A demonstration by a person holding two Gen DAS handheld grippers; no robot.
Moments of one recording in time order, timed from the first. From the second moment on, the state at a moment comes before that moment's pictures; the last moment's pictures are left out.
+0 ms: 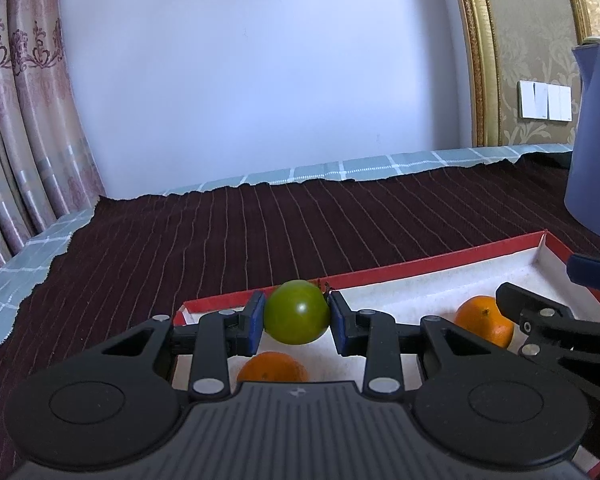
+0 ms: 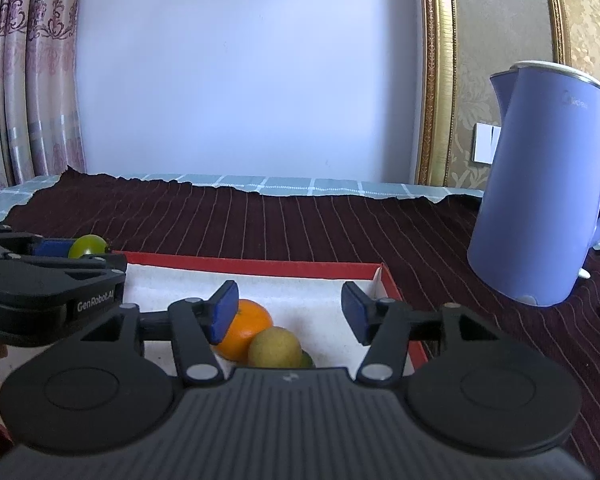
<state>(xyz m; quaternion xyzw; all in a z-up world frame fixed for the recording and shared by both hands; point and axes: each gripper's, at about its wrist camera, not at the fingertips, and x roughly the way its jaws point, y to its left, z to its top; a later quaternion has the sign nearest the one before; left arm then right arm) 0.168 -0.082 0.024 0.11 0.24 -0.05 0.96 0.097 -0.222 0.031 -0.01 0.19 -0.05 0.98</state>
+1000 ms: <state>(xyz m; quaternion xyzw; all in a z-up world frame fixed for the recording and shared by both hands) 0.164 -0.083 0.023 0.12 0.23 -0.03 0.97 0.095 -0.225 0.029 -0.01 0.19 -0.05 0.98</state>
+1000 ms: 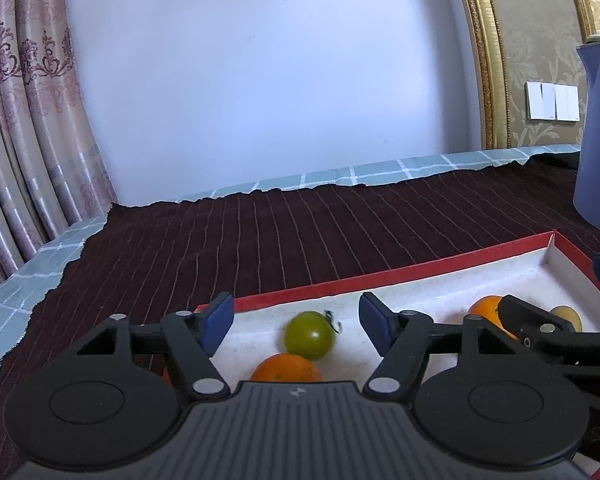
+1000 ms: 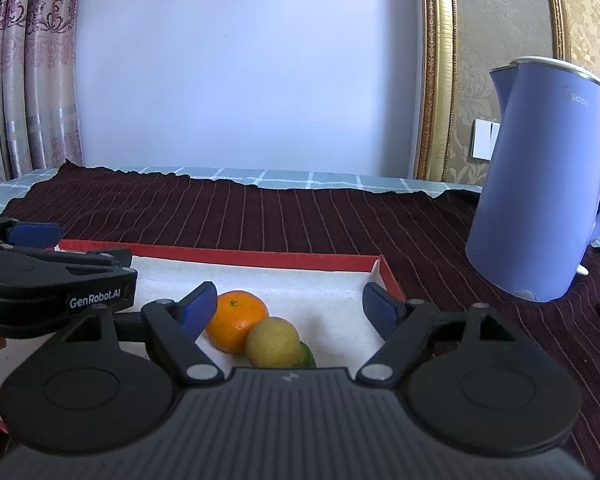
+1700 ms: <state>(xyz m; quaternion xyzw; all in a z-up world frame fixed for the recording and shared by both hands) 0.148 -0.066 0.023 0.10 0.25 -0.03 0.96 0.082 -0.226 0.031 -0.01 0.18 -0.05 0.98</state>
